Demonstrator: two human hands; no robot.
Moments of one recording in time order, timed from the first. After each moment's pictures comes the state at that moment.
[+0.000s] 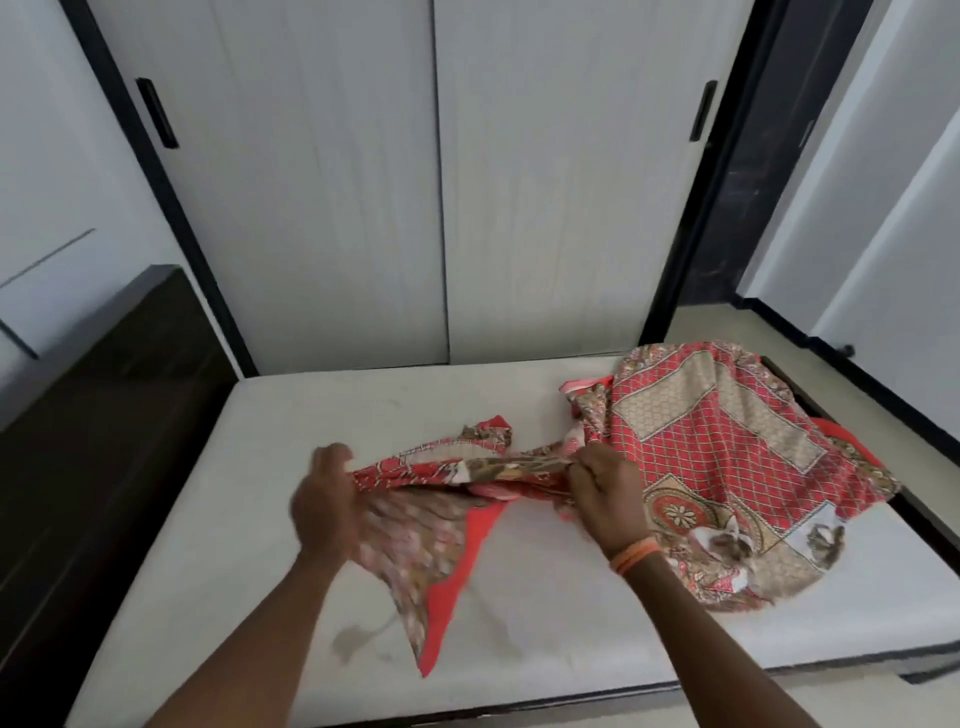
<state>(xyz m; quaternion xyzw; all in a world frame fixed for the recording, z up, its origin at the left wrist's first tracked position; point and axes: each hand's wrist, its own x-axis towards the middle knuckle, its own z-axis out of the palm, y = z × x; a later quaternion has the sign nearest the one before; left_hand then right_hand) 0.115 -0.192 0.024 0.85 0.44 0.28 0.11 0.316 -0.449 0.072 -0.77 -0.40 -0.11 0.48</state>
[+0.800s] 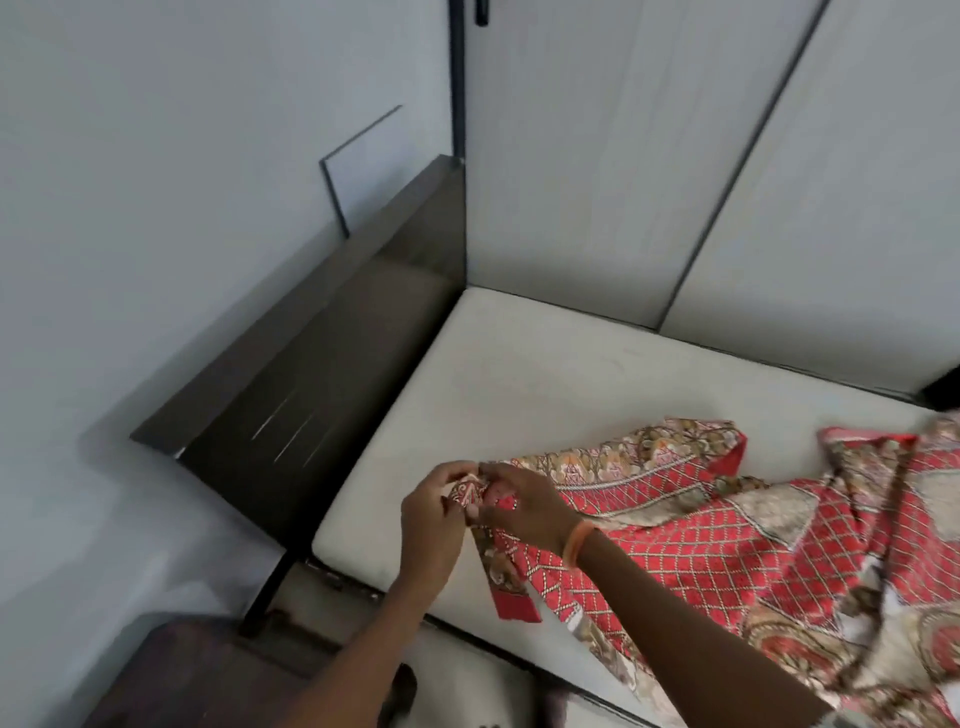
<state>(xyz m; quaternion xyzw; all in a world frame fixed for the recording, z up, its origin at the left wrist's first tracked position) -0.100 -0.090 -0.012 0.63 0.52 0.37 0.44 0.051 -0.123 0.012 -0.65 -0.57 0.43 0.25</state>
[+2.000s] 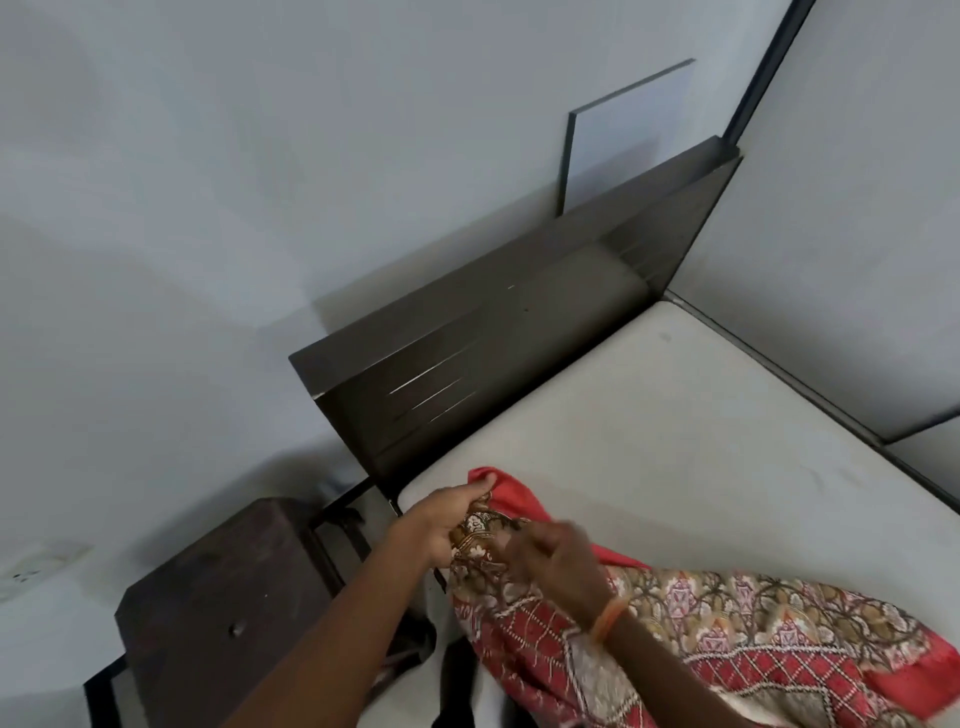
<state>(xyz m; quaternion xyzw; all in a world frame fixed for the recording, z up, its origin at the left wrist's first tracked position) -0.169 0.032 -0.034 0.08 0.59 0.21 0.78 0.004 -0.009 -0.048 -0.52 -0.65 0.49 0.26</state>
